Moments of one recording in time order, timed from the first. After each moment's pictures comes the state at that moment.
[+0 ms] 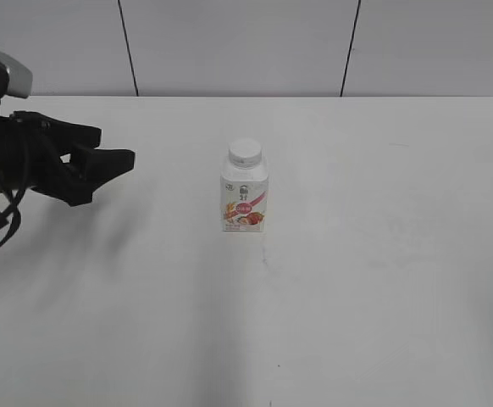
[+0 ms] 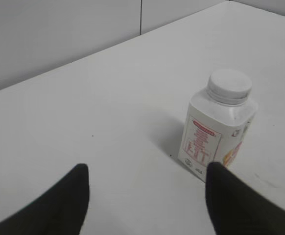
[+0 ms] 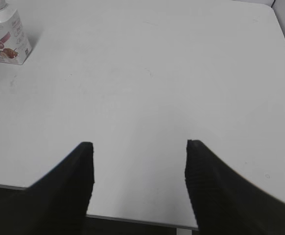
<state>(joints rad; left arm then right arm) -0.06 1.67 -0.63 1.11 -0.81 -0.61 0.03 -0.01 -0.51 0.12 1.10 -0.22</state>
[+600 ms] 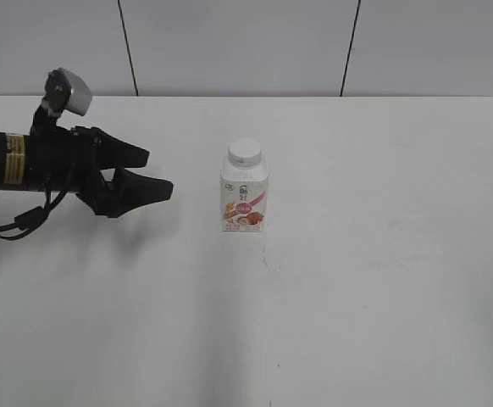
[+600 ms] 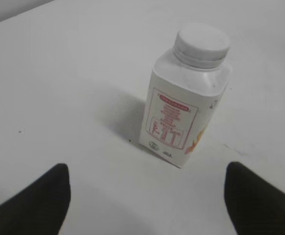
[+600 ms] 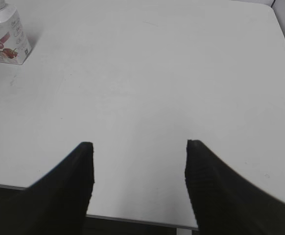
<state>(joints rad) -0.05 1.96 -0.91 1.50 -0.92 -0.83 0.03 -0.01 -0.51 0.12 1.10 -0.22</state>
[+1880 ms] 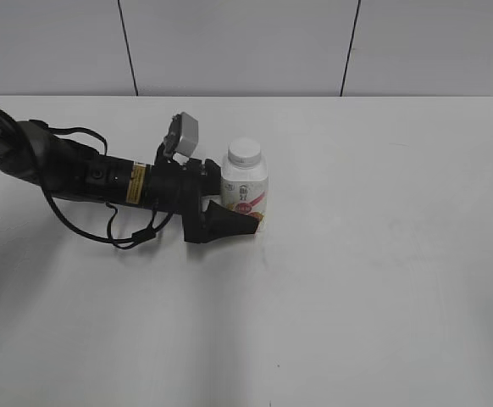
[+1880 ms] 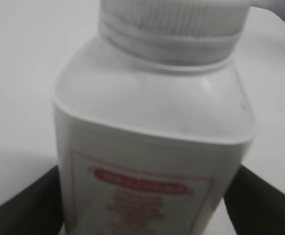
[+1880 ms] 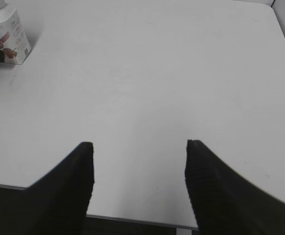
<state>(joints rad) -0.24 2.46 -1.42 1.60 -1.14 -0.83 0.03 -0.01 -0.51 0.12 1.10 -0.22</state>
